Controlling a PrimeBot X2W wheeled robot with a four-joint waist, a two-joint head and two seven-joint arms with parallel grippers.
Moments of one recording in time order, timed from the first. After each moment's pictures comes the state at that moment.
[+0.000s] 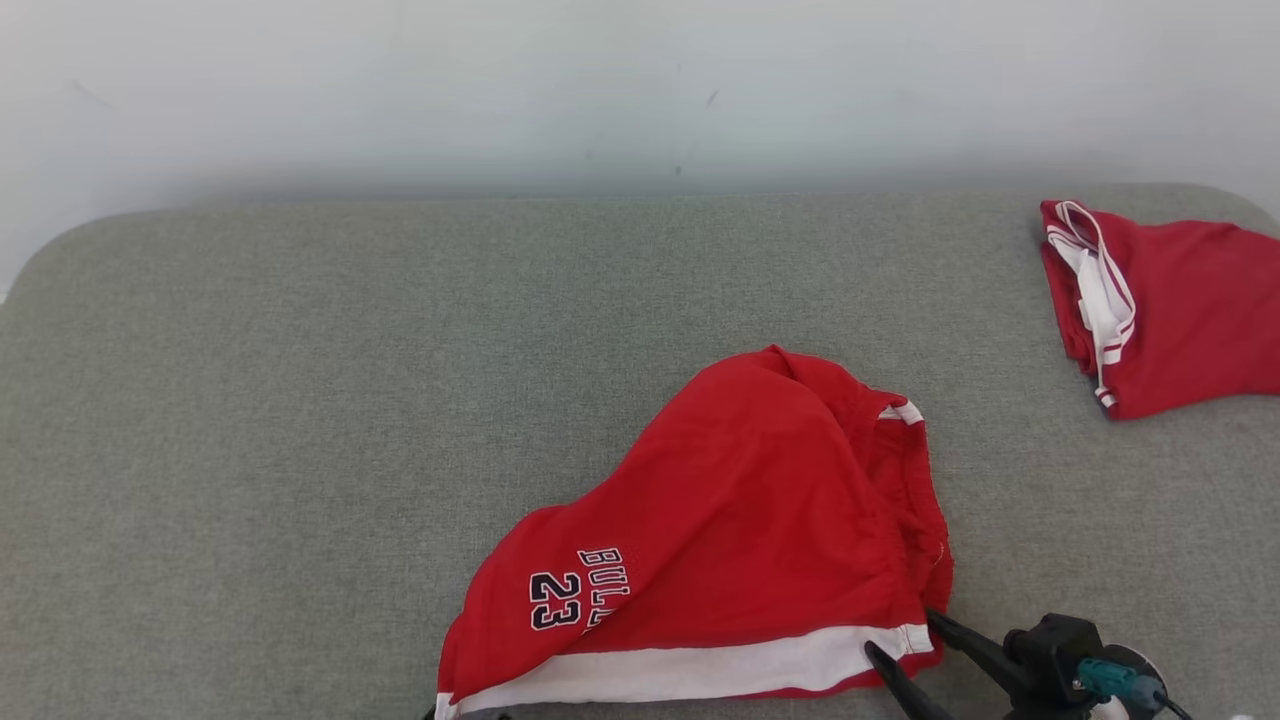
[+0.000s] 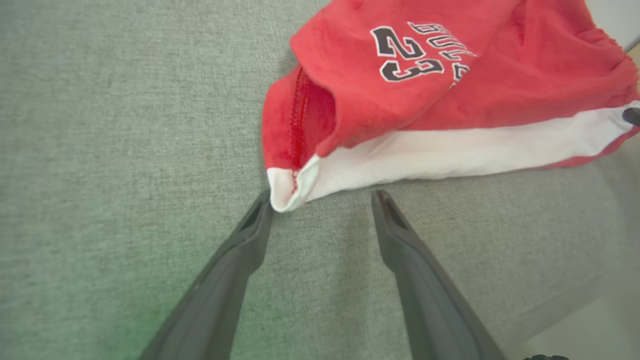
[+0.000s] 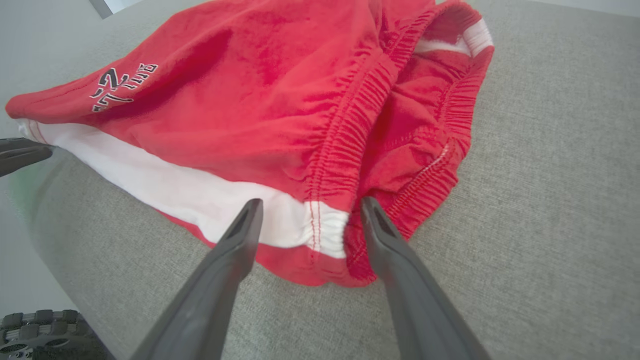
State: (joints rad) left arm -0.07 0.27 -0.50 0.50 -0.55 -0.13 -0.26; right arm -0.19 -0.60 0.72 0.34 0.65 0.13 -0.19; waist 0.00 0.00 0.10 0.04
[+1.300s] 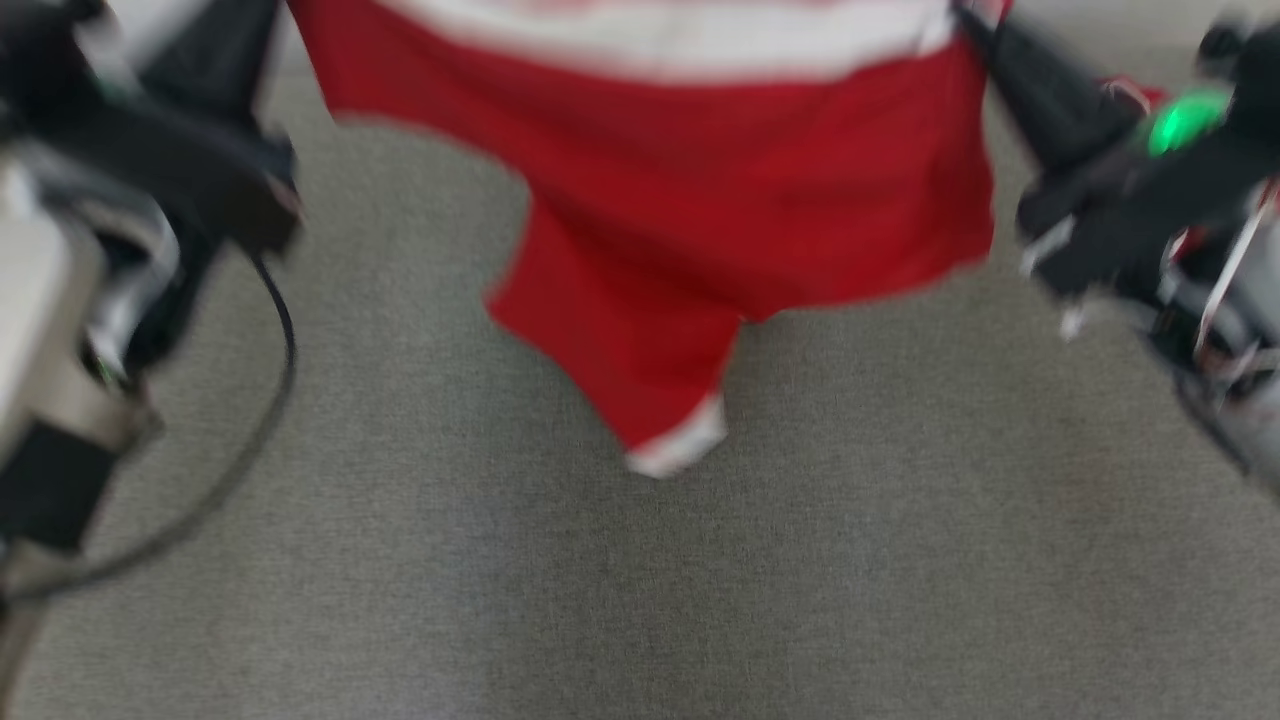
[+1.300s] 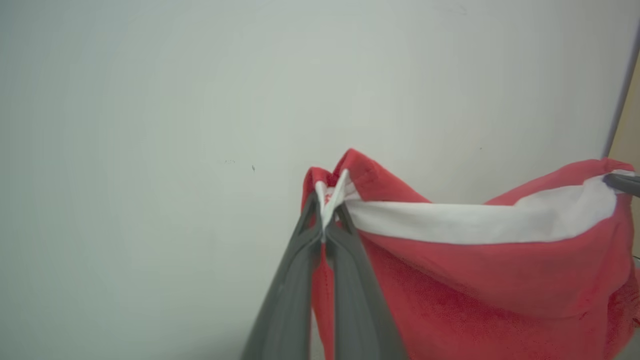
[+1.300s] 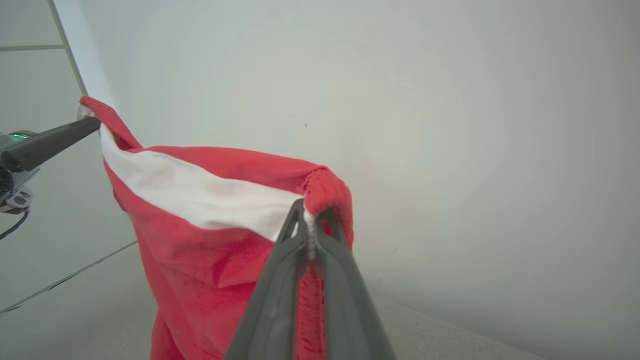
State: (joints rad) left arm -0.97 0.52 -0.54 0.30 -0.74 -0.13 -0.09; right arm -0.93 -0.71 0.71 0.17 0.94 0.13 -0.08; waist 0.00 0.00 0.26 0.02
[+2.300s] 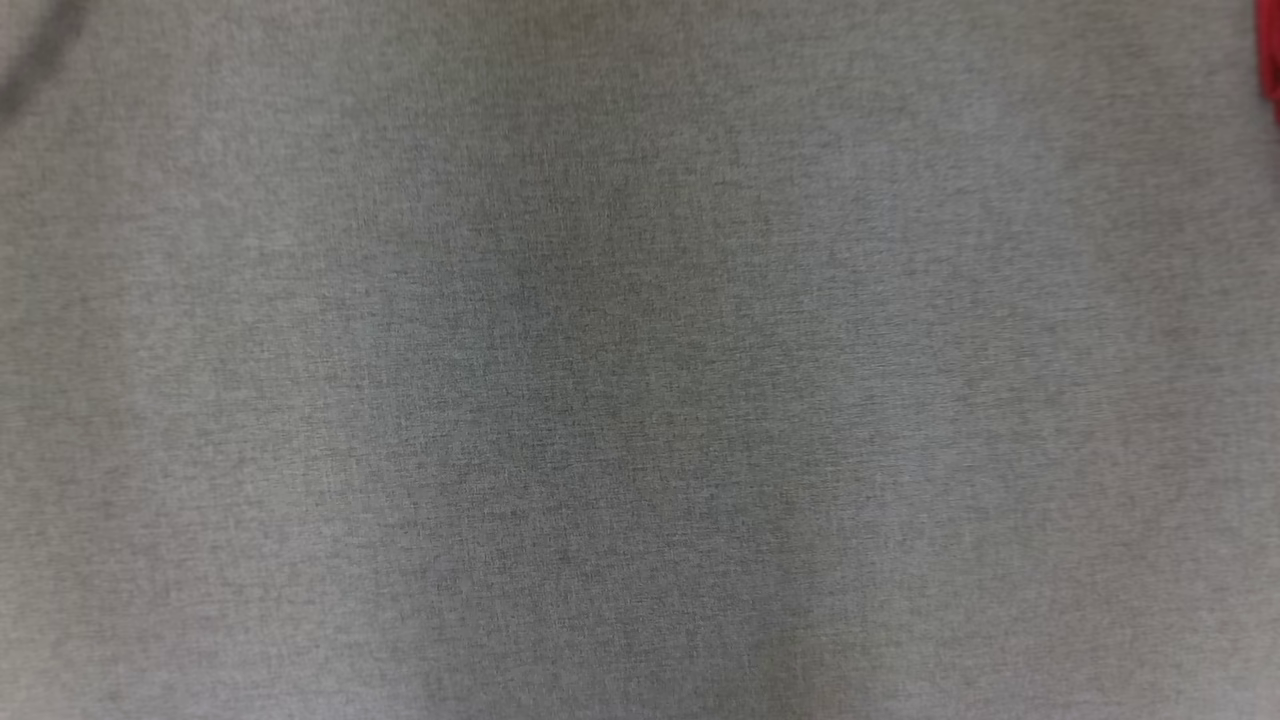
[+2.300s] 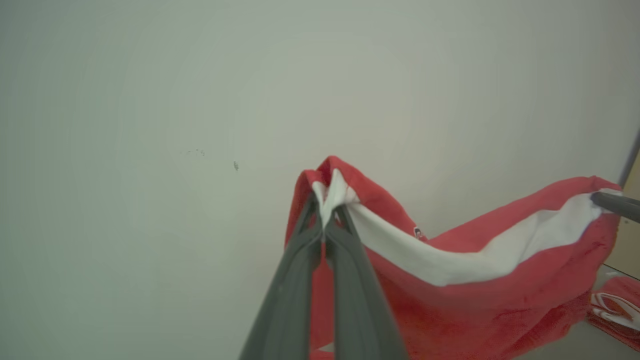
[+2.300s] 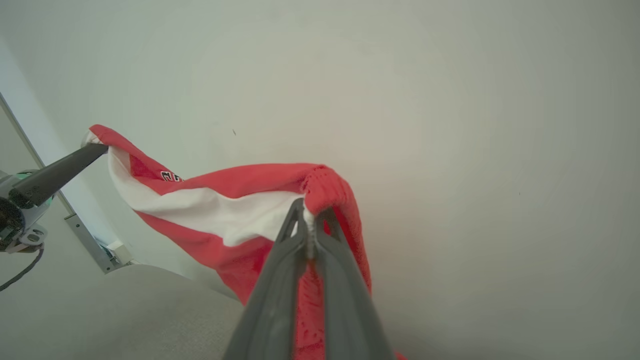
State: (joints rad) left arm -1.71 0.51 -0.78 0.64 -0.96 -0.13 -0.18; right arm -1.66 -0.61 0.89 0.46 1.15 0.13 -0.04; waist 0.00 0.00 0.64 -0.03
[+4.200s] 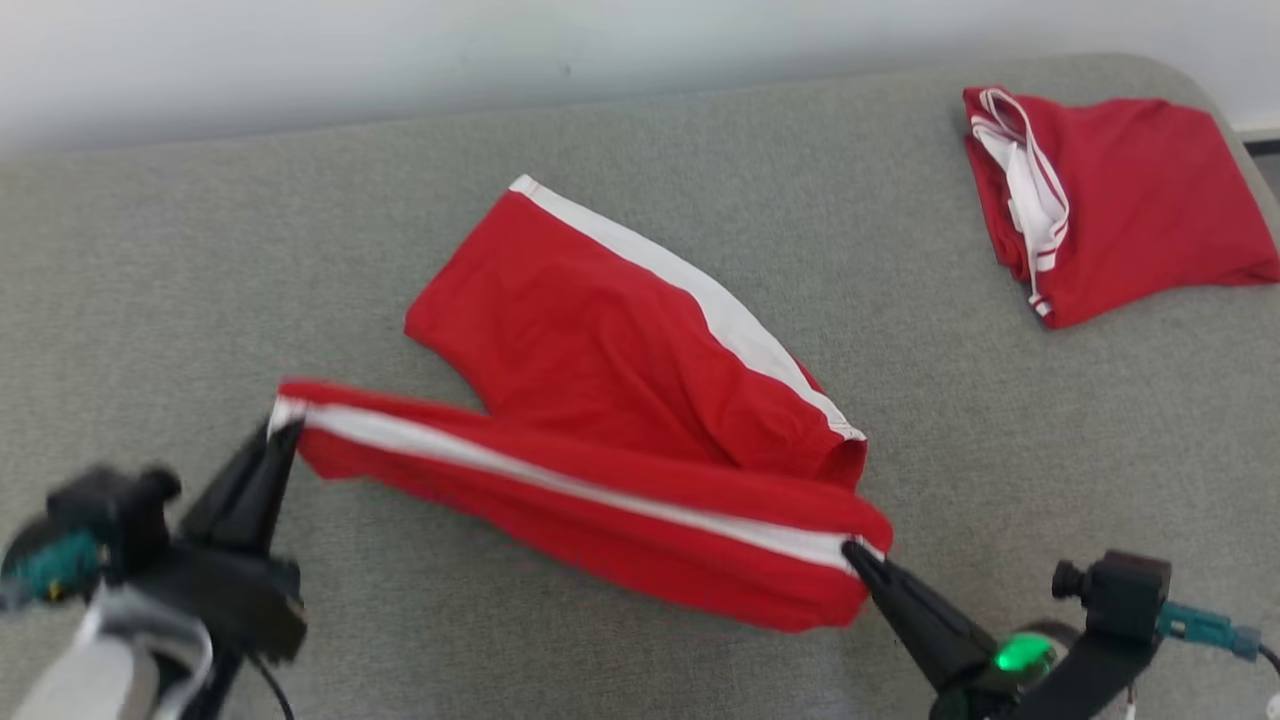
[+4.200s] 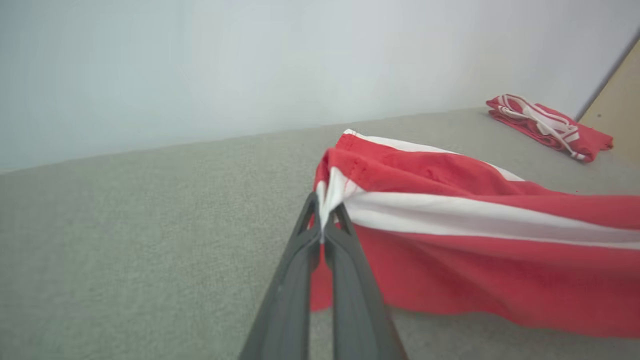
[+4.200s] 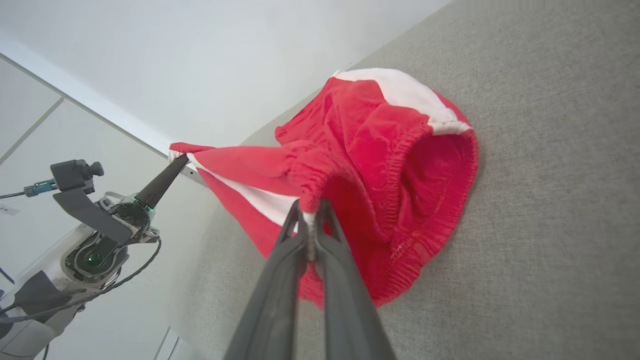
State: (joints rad) left arm -0.25 0.49 -0.27 0.13 -0.60 -0.13 -0.10; right arm -0.17 -0.71 0.76 -0.10 1.22 0.13 -0.26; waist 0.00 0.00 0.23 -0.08
